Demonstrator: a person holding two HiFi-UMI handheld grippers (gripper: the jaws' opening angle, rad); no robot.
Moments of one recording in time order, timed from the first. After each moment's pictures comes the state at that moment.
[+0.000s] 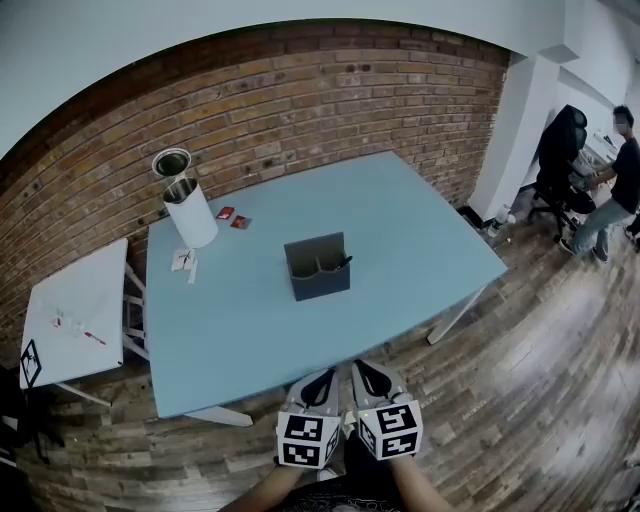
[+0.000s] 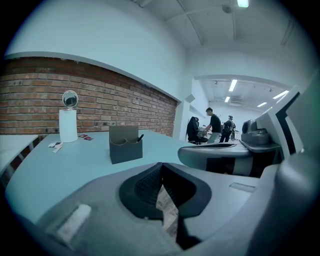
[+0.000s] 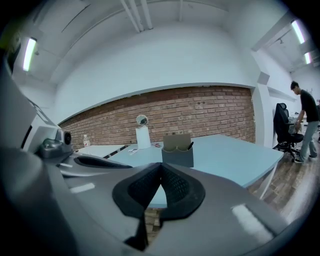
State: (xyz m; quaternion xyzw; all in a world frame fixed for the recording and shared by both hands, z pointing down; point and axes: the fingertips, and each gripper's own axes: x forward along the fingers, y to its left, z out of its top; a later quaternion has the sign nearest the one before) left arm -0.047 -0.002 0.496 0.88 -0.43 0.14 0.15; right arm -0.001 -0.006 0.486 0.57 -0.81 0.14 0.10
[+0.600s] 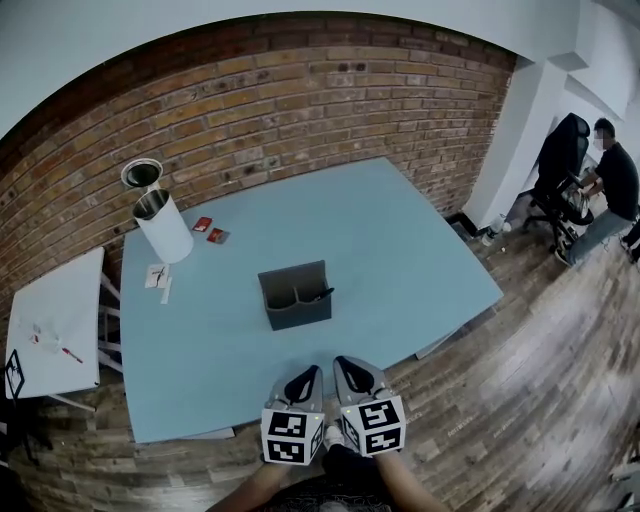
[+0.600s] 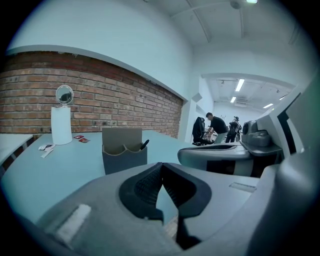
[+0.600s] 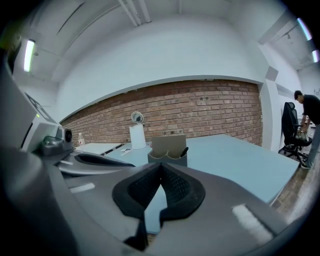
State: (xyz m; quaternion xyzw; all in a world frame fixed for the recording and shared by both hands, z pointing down) left arm -0.019 -0.103 0.506 0.87 -0.45 0.13 0.16; right arm 0.025 -0.107 0.497 0.54 -0.82 0.14 0.12
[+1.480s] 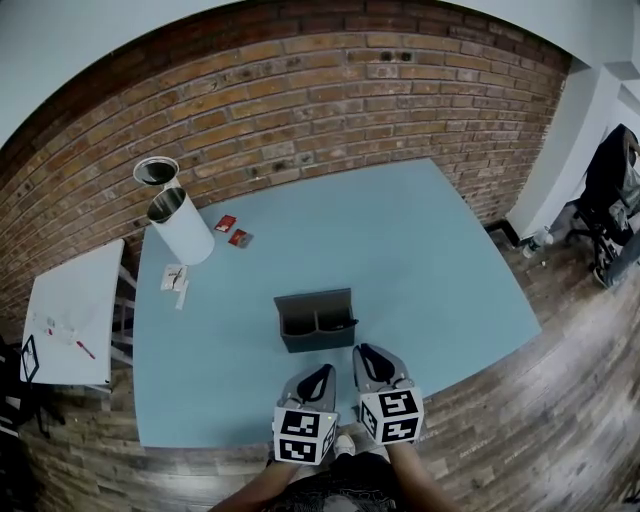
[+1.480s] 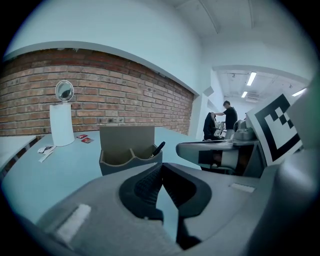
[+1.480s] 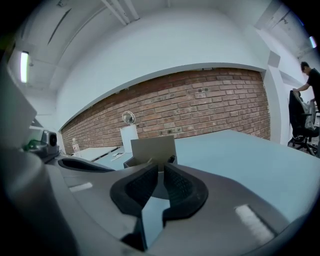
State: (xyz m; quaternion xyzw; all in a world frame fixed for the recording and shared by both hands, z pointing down) left arm -0.012 -0.187 0.526 0.84 -0.49 0.16 0.17; right arm 0.049 -0.218 0.520 0.52 -0.83 0.17 0.10
